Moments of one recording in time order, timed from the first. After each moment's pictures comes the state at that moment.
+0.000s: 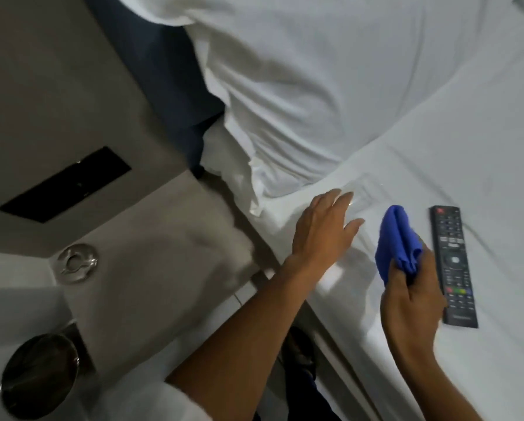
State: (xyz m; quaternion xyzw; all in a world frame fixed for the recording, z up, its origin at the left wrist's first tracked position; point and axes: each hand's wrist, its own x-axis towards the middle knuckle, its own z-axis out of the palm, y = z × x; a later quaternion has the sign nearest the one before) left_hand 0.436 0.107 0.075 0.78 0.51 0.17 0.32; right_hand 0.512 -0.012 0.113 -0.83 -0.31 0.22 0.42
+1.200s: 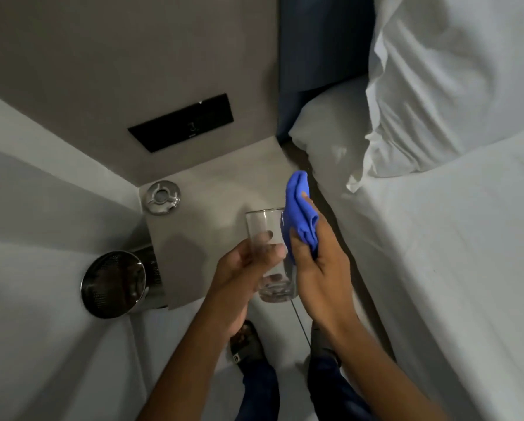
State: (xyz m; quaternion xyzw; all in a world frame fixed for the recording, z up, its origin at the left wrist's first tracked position) left_hand 0.170 -0.014 0.107 0.21 0.58 0.39 0.68; right_hand 0.302 0.001 0.131 -0.58 -0.53 0.48 0.39
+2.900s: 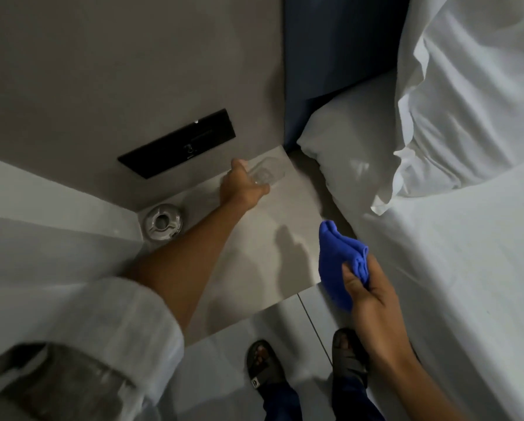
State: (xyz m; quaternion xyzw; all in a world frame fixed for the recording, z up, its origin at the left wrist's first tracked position) left_hand 0.123 0.227 -0.016 0.44 0.80 0.16 0.38; right_hand 0.324 0.036 0.081 -0.67 -0.36 0.54 0.35
